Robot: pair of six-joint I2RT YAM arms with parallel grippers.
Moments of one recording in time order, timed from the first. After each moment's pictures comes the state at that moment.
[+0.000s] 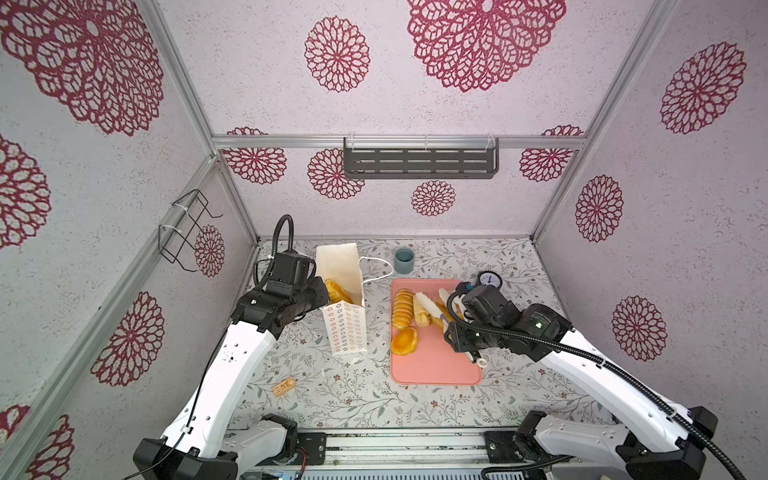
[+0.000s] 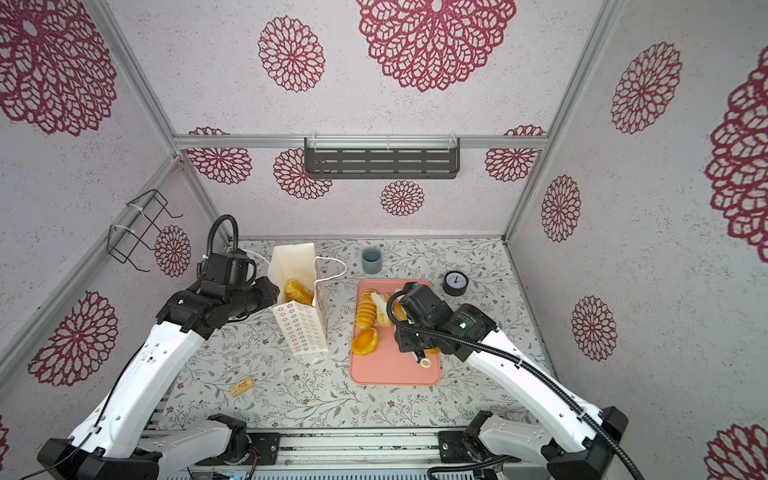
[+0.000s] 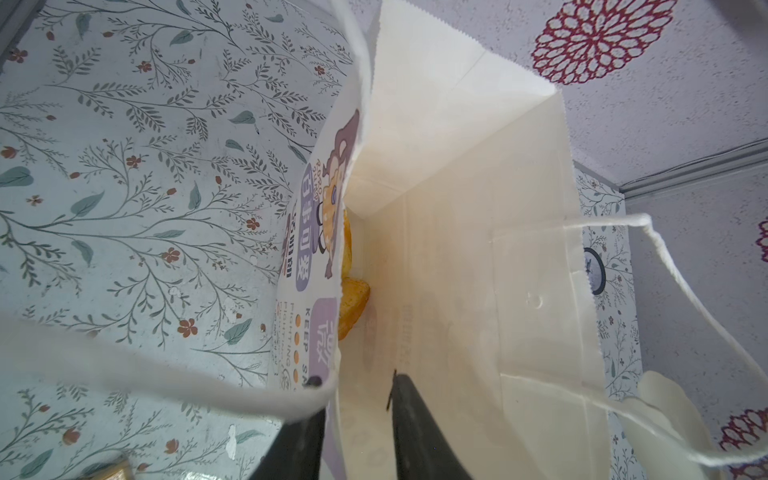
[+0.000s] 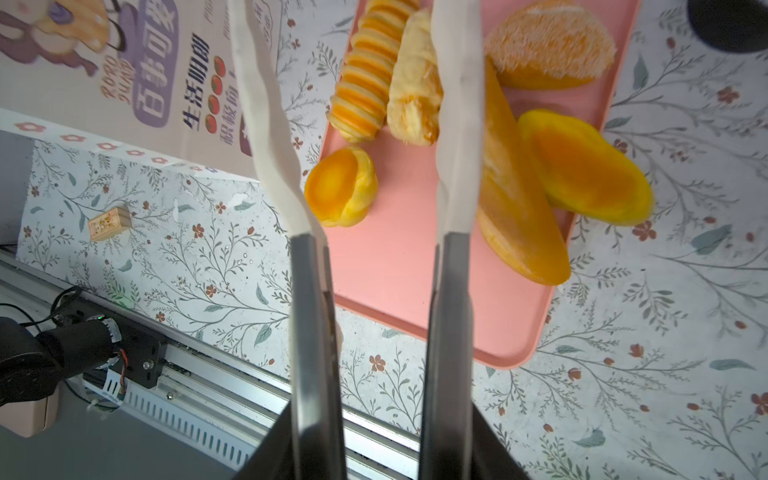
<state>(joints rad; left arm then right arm) -0.29 1.16 1.26 -0.90 -0.05 -0.63 0.81 1.12 1.17 -1.09 0.02 0.58</state>
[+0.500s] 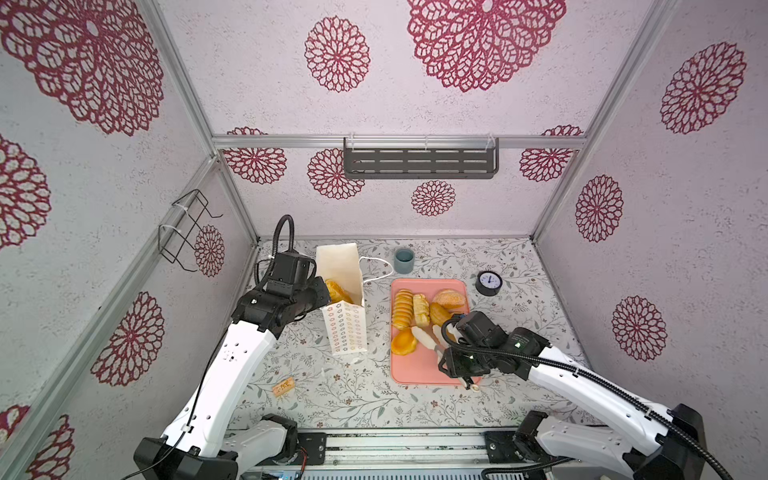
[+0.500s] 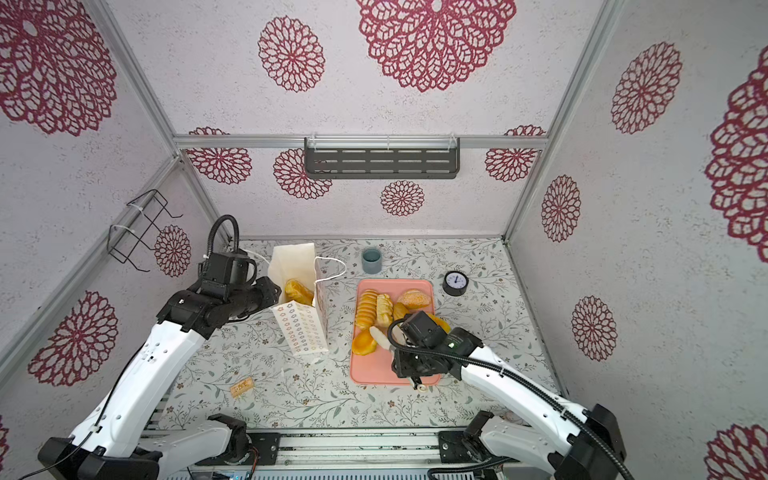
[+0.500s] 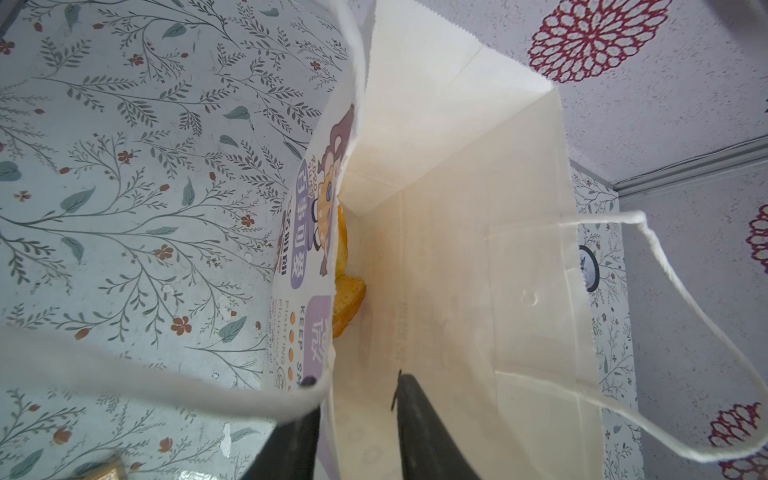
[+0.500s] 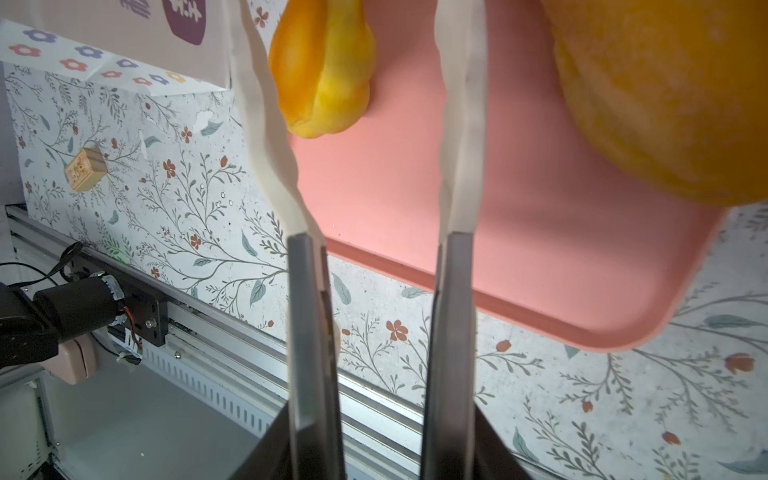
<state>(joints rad) -0.29 1.16 1.26 -0.89 -0.04 -0.63 0.81 1.07 0.83 -0.87 -0.18 0.69</state>
